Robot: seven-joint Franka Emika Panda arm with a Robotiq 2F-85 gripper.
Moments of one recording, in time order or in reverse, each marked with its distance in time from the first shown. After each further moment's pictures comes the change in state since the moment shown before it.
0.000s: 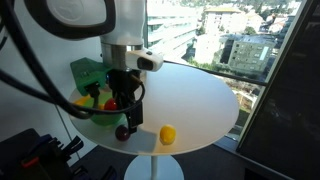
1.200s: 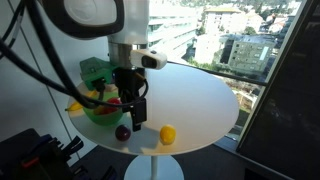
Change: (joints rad) arm 0.002 0.050 0.021 0.046 -0.019 0.000 0.088
